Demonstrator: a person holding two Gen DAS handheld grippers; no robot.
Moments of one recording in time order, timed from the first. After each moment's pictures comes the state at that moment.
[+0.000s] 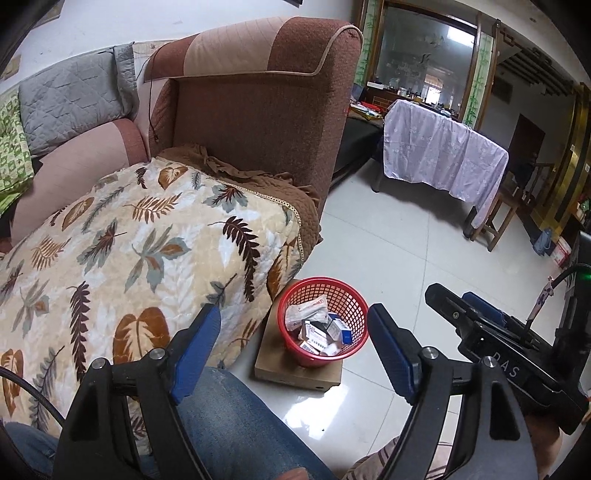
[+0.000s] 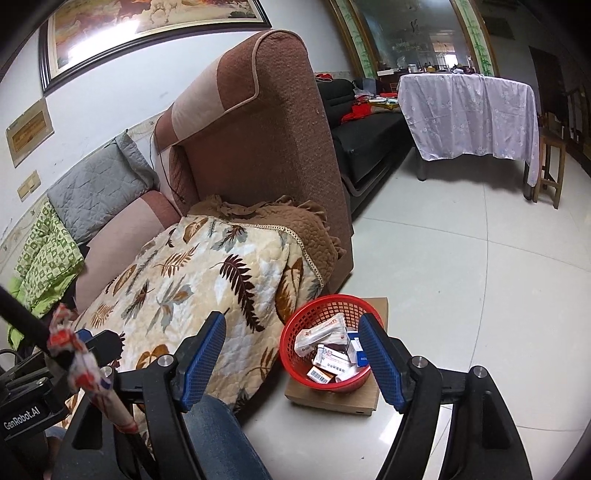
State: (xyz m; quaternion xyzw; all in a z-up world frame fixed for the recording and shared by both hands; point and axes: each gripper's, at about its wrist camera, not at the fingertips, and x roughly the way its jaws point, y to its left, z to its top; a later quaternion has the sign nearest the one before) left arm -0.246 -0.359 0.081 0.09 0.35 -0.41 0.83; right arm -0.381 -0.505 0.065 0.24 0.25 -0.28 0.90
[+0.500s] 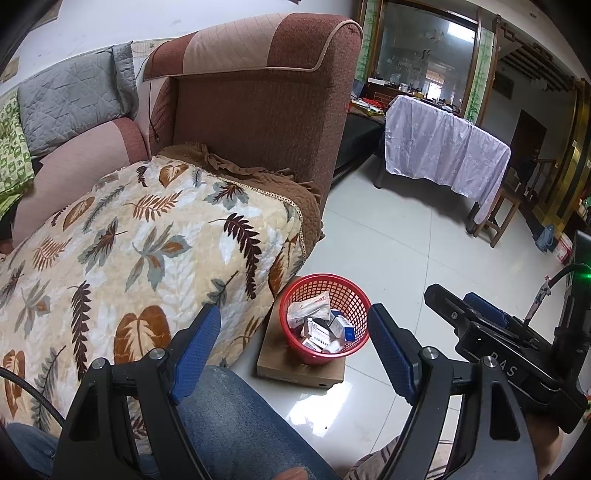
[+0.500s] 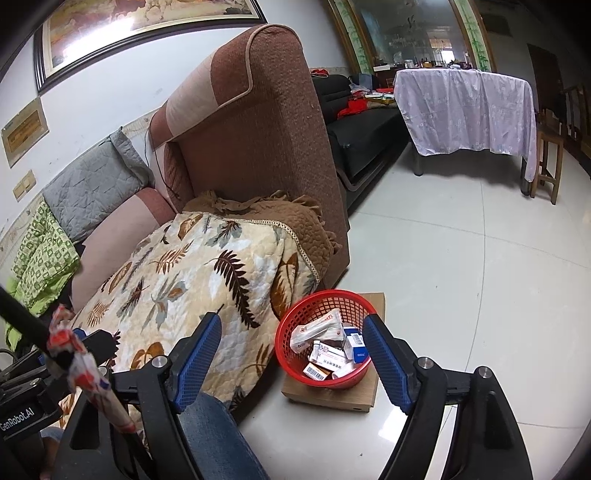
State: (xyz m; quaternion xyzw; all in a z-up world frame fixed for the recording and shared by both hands) left arm -0.247 -0.360 0.080 0.10 0.36 -0.41 0.84; right arm -0.380 -0.509 0.058 0.24 0.26 -0.28 0.89
